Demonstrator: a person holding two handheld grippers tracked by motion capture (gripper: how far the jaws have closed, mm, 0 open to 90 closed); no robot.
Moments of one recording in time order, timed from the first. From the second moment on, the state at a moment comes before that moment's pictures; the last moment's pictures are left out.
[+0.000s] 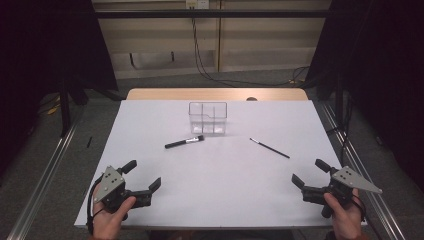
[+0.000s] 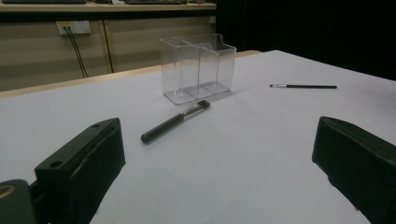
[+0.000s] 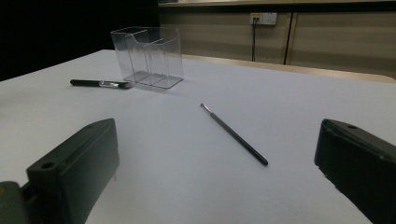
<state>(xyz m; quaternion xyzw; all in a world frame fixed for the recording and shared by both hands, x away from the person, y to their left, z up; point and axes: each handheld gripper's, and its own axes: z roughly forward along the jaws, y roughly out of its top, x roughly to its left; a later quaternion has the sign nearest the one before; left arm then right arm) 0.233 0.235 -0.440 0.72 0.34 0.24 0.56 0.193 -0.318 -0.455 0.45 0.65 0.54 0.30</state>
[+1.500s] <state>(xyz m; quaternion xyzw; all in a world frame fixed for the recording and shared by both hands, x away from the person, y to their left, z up) 0.270 0.227 -0.434 0.72 0.35 0.23 0.55 0.196 -0.309 -0.458 0.44 0.67 0.53 0.29</state>
